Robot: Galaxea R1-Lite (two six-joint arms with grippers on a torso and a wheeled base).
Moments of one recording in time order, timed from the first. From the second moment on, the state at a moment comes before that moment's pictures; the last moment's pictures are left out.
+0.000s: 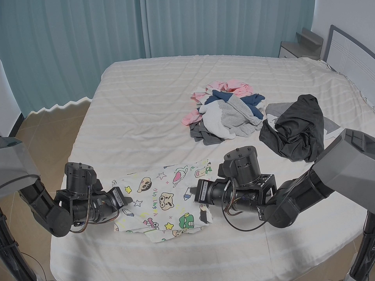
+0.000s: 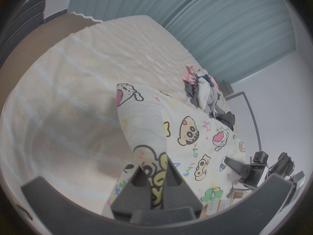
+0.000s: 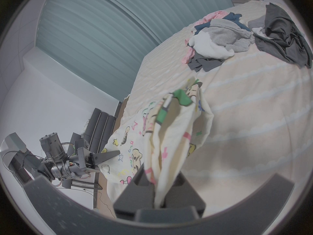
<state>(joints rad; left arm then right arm) -0.27 1.96 -0.45 -0.88 -0.21 -0.77 0.73 2.15 -0.99 -0.66 0.04 0.69</state>
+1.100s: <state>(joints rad) -0.37 1.97 -0.45 -0.88 -0.16 -0.78 0.68 2.11 -0.92 -0.66 0.04 0.69</state>
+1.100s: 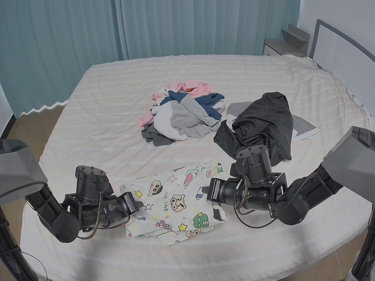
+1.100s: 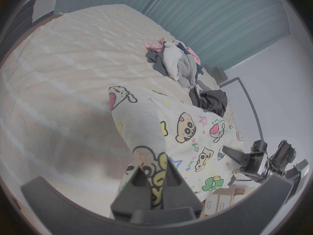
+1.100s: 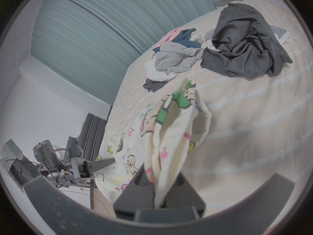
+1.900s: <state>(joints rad) -0.41 2.02 -0.46 -0.89 -0.10 -0.79 0.67 2.12 -0.89 -0.66 0.04 0.69</state>
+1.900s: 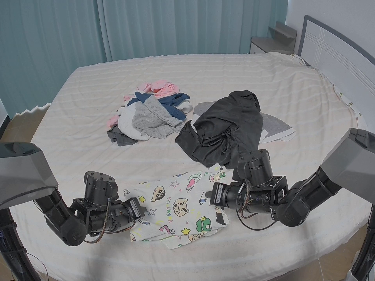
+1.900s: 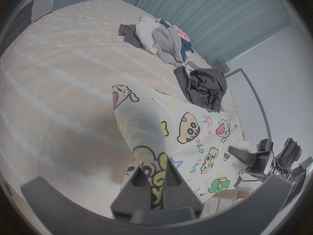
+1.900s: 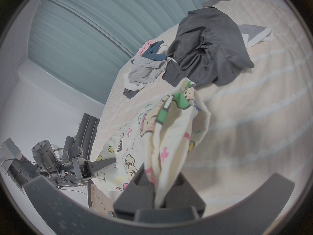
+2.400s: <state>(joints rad) -0.43 2.08 -0.45 -0.89 -0.09 -0.82 0.67 2.17 -0.86 -0.66 0.04 0.69</state>
